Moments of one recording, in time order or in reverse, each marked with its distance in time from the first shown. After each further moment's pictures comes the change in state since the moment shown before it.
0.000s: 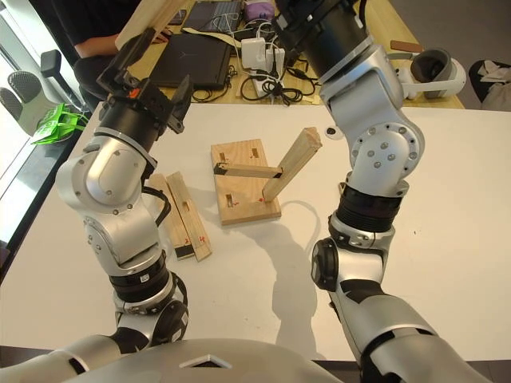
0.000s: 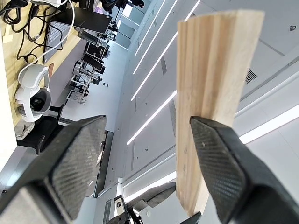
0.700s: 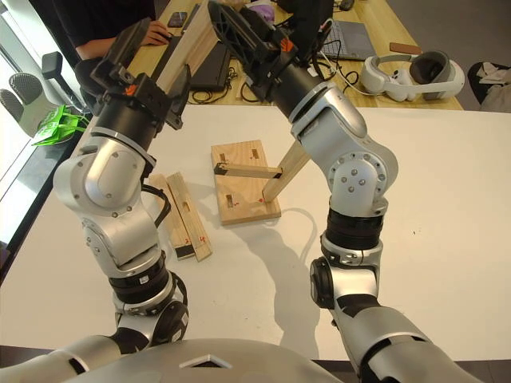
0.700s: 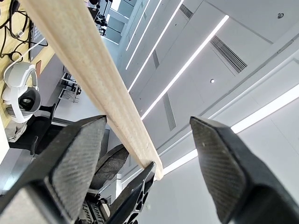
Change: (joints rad) left arm 0.003 0.000 0.010 -0.016 0.001 0.040 -0.041; right arm 0.116 0.018 0.116 -0.062 -0.031 0.076 -0.181
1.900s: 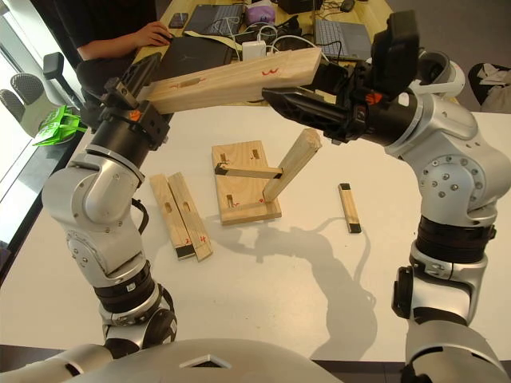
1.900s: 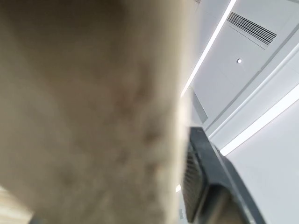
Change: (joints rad) left arm 0.102 0.079 0.056 -0.032 0.054 0.255 0.045; right arm 0.111 -0.521 -0.008 0.010 -0.030 -0.116 0.859
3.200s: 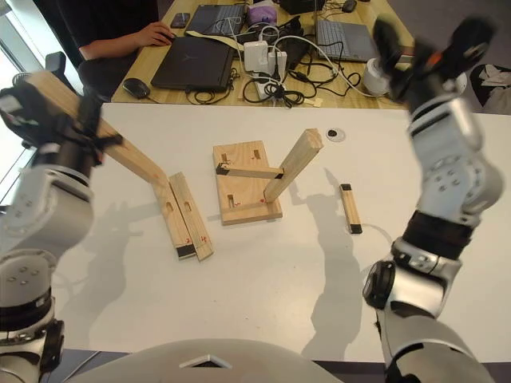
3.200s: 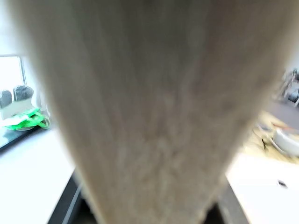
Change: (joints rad) left arm 0.151 0.654 -0.093 -0.153 0.812 0.611 -0.030; right arm 0.145 0.249 -0.204 0.090 -0.149 0.131 -1.043
